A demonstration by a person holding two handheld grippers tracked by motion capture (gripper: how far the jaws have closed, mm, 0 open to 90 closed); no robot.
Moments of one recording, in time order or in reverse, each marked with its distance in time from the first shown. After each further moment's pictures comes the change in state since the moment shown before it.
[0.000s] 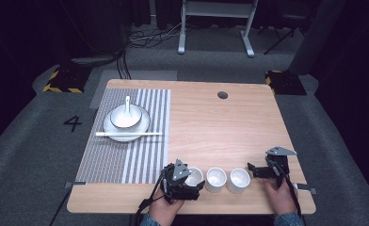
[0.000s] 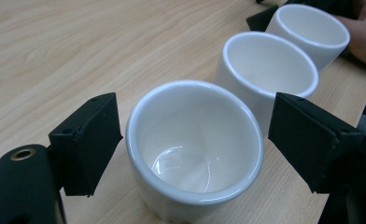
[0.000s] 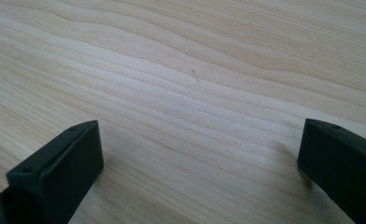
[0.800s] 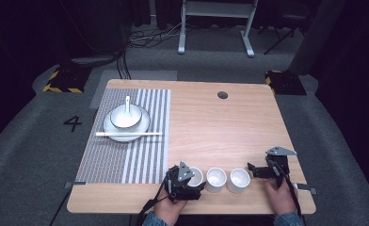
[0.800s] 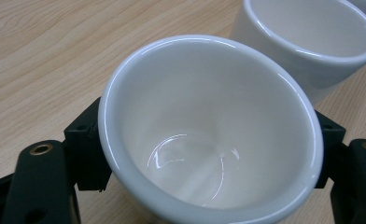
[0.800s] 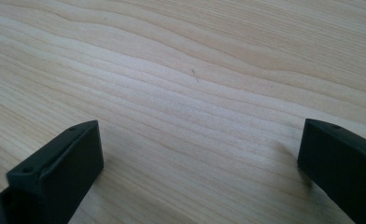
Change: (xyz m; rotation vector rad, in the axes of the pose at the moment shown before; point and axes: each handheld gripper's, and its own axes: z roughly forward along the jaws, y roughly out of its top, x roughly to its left) left arm 0.002 -0.015 0.027 0.039 0.006 0.004; right arm 0.000 0.000 0.000 0.000 -0.001 -0.001
